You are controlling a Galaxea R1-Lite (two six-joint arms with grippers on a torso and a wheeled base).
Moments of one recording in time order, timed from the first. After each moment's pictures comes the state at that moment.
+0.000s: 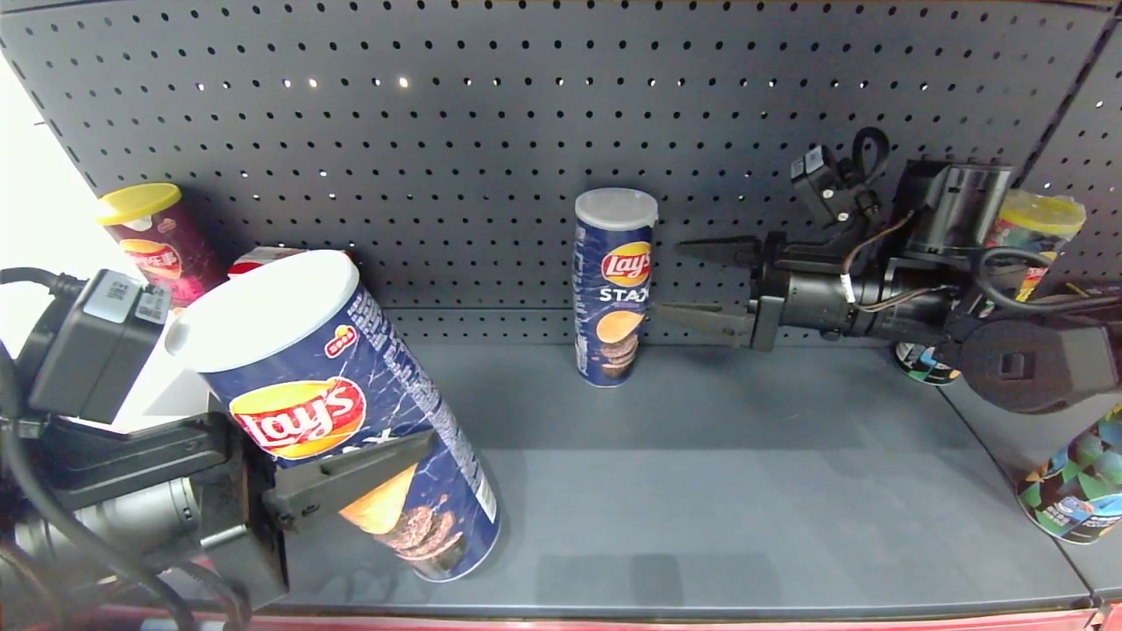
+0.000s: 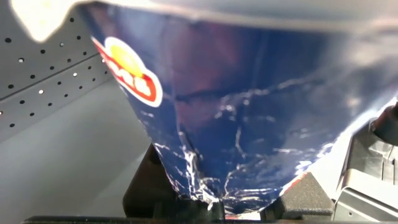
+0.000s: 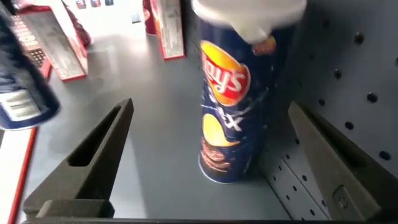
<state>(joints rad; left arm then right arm) -0.40 1.24 -0.44 -0.77 -0.57 0.02 0.40 1.83 -1.21 -0.61 0.80 -0.22</state>
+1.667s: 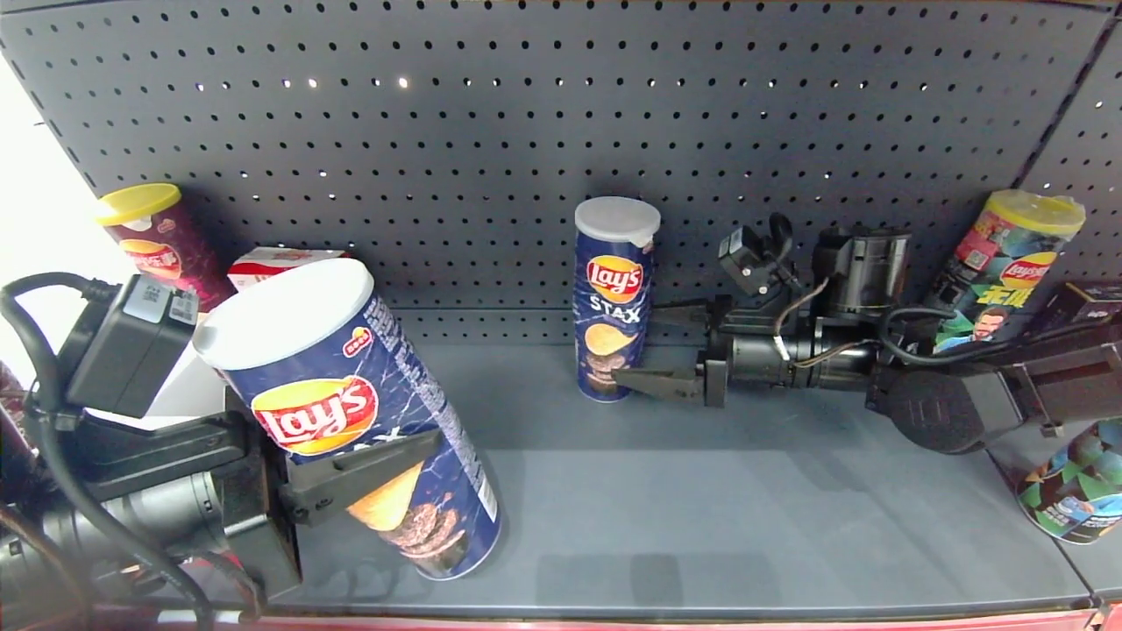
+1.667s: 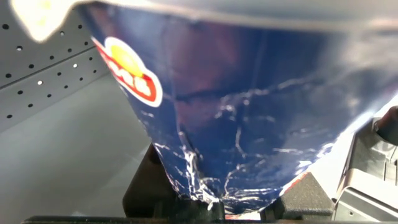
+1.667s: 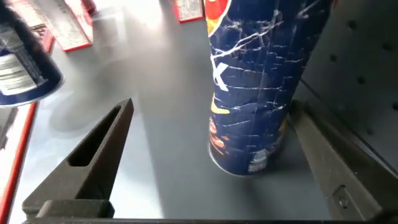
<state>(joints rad) -0.39 1.27 -0.44 -0.77 -0.57 0.01 0.46 1.92 -1.15 -0.64 0.76 -0.24</state>
